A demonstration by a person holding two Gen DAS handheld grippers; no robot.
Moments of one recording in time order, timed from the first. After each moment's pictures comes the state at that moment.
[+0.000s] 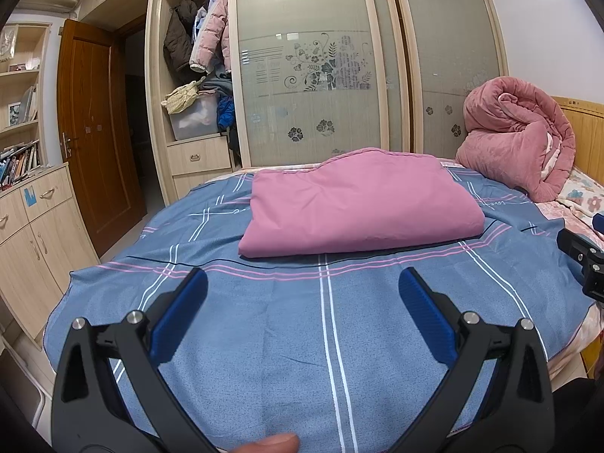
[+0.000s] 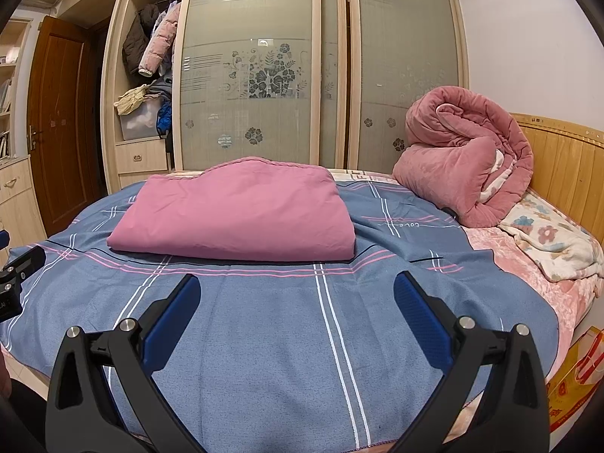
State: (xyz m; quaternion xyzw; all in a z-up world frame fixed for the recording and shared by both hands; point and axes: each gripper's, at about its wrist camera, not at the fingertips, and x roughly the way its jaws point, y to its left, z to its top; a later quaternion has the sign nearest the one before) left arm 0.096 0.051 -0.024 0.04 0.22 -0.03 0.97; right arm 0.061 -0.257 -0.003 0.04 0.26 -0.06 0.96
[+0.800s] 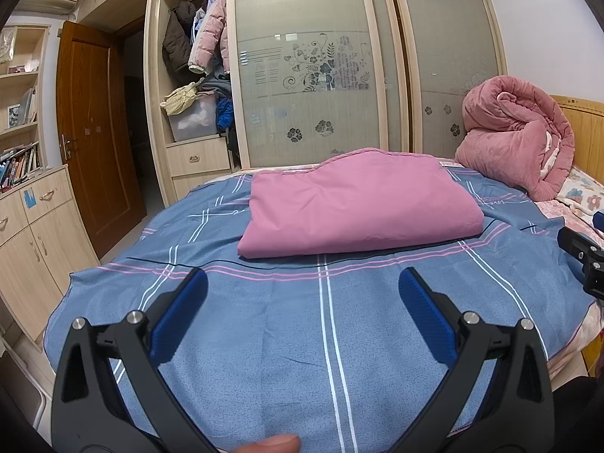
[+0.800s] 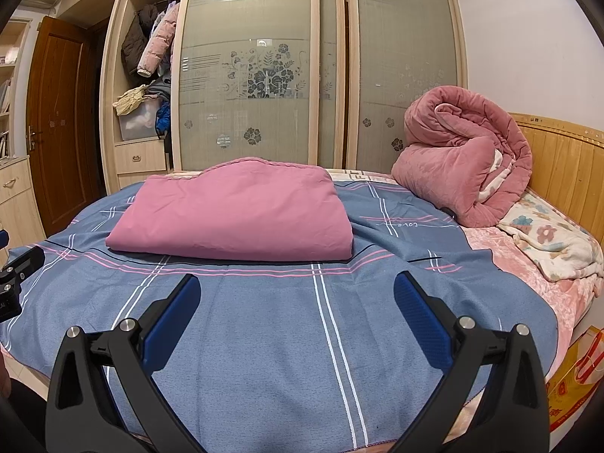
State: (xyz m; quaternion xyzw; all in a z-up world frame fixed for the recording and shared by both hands) left arm 0.096 0.051 -0.024 0.04 0.22 -0.03 0.97; right arm 0.060 -0.260 -0.004 0.04 0.25 -0.06 0.96
